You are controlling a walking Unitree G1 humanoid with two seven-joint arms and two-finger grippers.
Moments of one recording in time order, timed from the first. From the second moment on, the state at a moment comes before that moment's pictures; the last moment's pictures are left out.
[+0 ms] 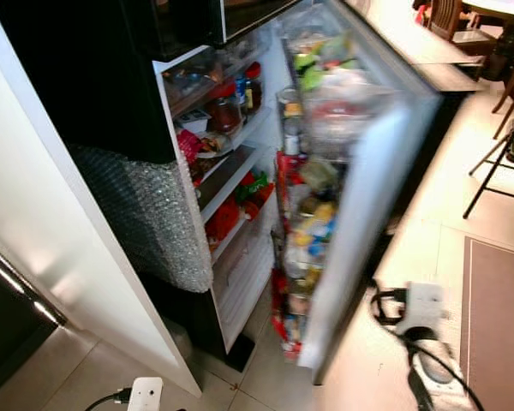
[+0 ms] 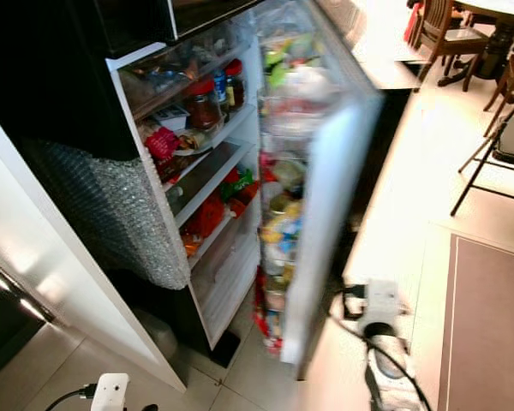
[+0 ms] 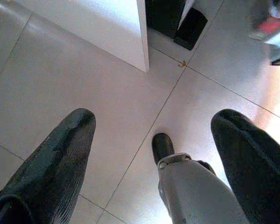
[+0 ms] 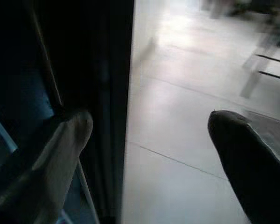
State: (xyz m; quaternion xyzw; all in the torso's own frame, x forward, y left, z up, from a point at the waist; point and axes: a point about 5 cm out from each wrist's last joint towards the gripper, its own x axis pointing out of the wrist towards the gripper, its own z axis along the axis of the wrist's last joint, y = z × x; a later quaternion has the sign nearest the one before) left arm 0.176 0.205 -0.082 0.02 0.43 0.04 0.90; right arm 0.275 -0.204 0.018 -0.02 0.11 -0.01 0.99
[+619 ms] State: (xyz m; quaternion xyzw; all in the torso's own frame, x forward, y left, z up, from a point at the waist) left arm 0.177 0.205 -0.082 0.02 0.43 0.04 0.90; right arm 0.260 -0.191 -0.014 0.01 0.22 0.08 0.97
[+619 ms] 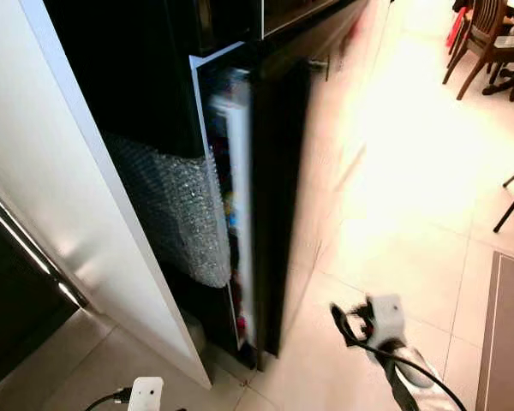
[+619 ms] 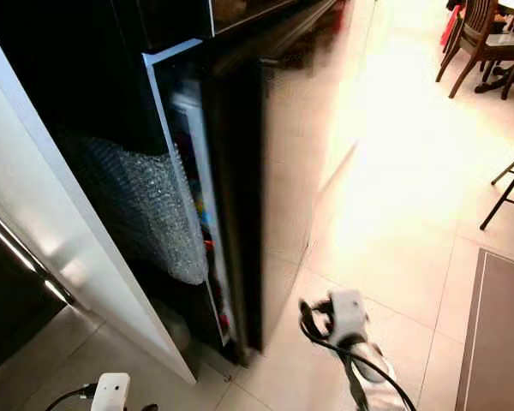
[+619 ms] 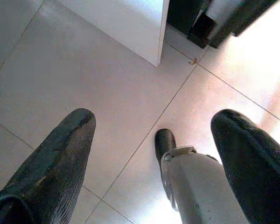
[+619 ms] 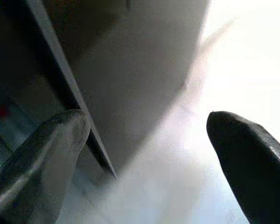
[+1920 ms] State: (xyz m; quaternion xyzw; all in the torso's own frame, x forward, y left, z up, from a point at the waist) left arm 0.168 0.208 -0.086 0.03 0.44 0.05 0.90; right arm 0.164 -0.188 -0.092 -0.03 0.47 -0.01 0.88
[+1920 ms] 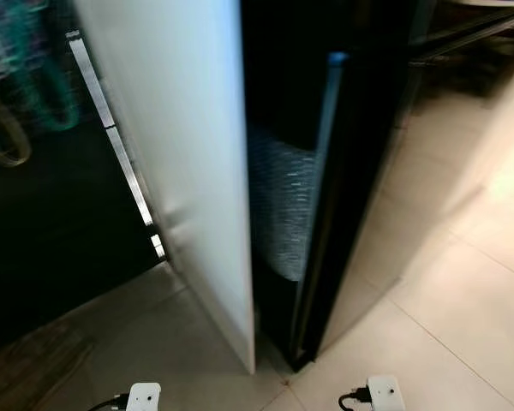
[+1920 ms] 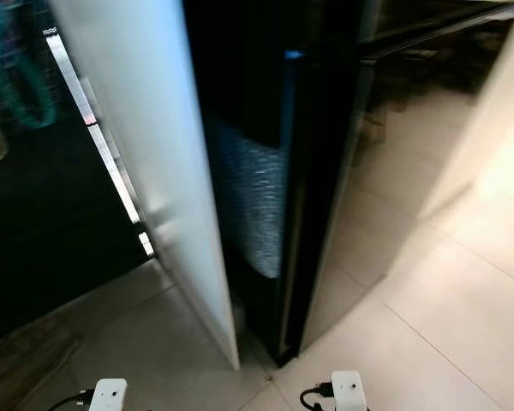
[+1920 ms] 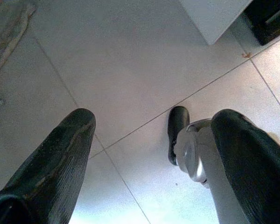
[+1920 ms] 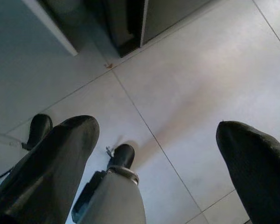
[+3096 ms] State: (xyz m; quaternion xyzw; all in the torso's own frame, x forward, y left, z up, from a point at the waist) left arm 0.160 0.202 -0.091 0.03 0.46 0.04 0.89; right arm 0.140 -0.201 -0.100 -0.09 0.51 0.00 0.86
